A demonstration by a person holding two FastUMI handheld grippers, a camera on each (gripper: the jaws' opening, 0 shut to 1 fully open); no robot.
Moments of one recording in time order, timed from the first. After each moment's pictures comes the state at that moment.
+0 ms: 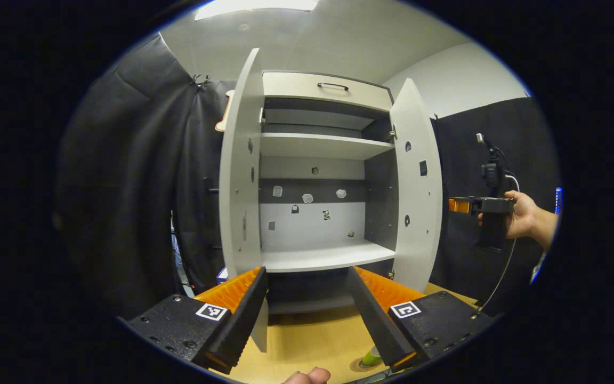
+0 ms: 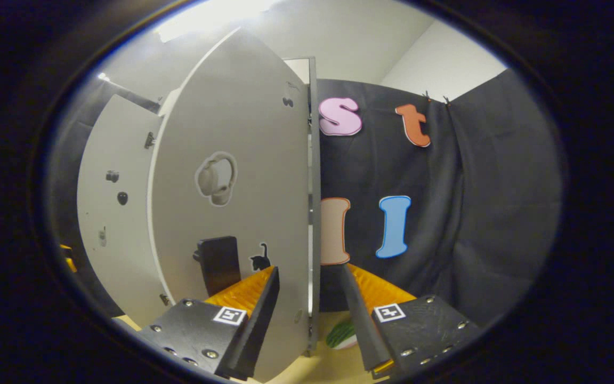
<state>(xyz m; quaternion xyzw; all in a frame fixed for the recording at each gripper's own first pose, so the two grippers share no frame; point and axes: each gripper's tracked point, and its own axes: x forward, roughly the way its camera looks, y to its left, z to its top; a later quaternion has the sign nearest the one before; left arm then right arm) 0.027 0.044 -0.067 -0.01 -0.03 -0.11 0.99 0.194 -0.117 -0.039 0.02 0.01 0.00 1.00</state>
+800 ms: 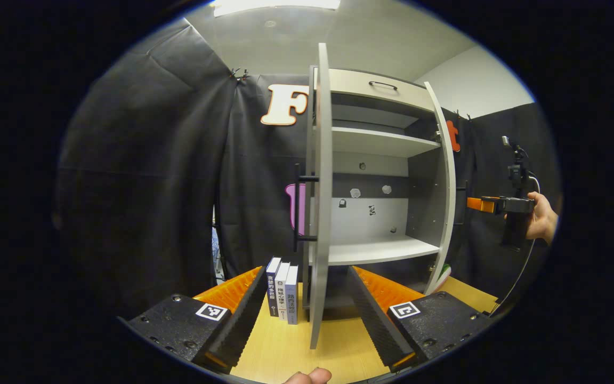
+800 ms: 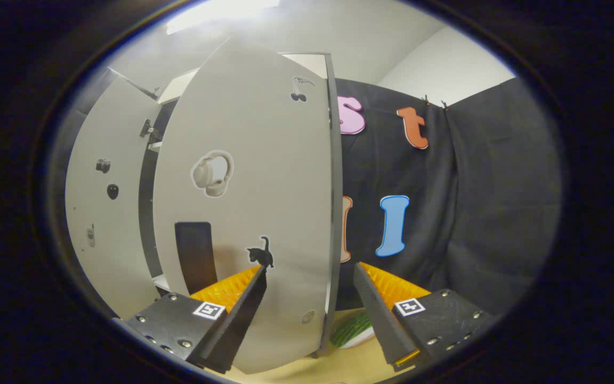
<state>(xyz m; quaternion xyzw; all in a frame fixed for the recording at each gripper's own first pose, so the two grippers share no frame) 0.042 0.161 -0.090 -0.03 -0.01 -0.04 1.00 0.202 -0.061 -0.049 0.00 0.01 -0.02 1.00</state>
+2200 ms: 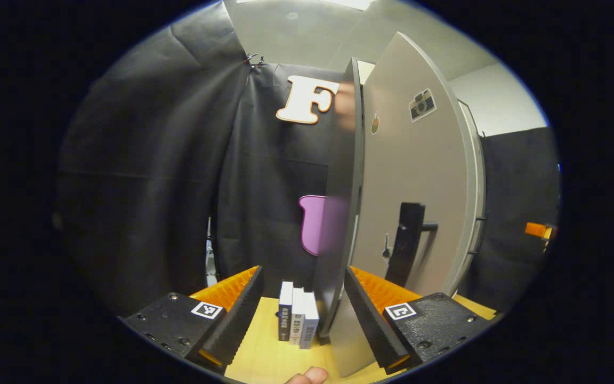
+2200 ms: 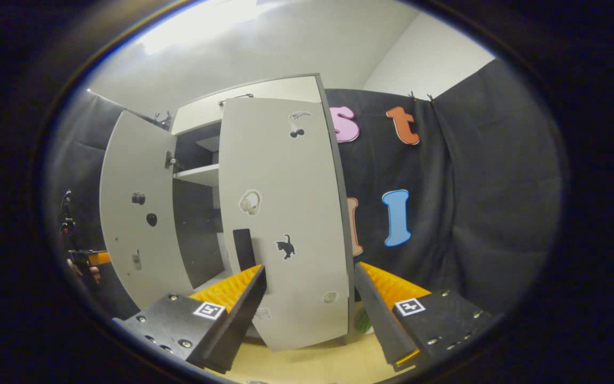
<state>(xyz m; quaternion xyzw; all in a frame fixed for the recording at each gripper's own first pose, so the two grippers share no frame) 0.168 0.226 -0.035 -0.08 -0.03 -0.08 0.99 0.093 -0.049 -0.027 0.06 0.00 0.00 1.00</state>
